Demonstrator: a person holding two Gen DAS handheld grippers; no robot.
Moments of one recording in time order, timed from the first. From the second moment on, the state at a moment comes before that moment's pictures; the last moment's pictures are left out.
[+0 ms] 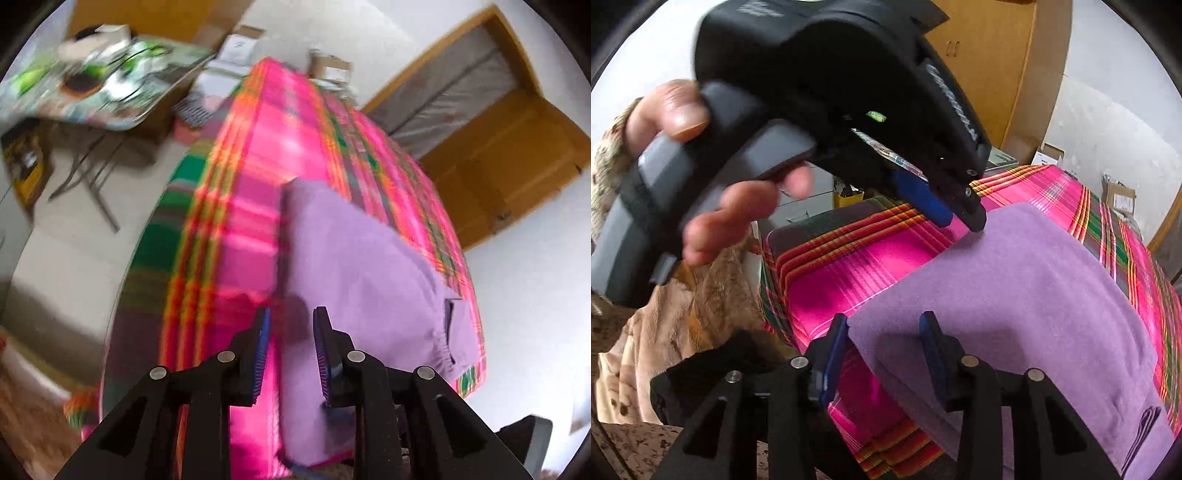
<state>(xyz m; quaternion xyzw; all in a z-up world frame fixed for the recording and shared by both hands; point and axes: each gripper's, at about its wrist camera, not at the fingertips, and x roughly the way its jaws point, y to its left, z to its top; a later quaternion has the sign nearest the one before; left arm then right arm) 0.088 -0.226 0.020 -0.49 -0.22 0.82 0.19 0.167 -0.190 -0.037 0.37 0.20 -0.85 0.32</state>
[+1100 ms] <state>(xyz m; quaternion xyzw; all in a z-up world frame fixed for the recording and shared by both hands) 0.002 -0.202 0.009 -0.53 -0.26 0.78 0.22 0.168 -0.162 -0.012 0.33 0.15 -0.87 0.34</state>
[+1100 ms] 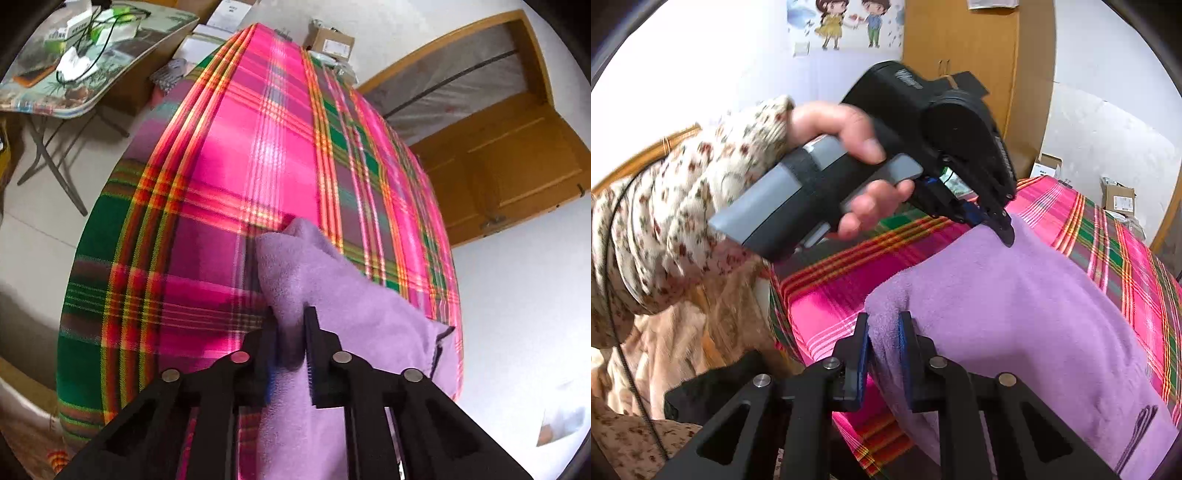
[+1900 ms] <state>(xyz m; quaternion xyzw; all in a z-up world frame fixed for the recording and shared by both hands) 0.037 -0.119 0.120 -0.43 -0.26 0.80 0.32 0.222 -0.048 0.074 0.21 0.07 -0.95 0.23</state>
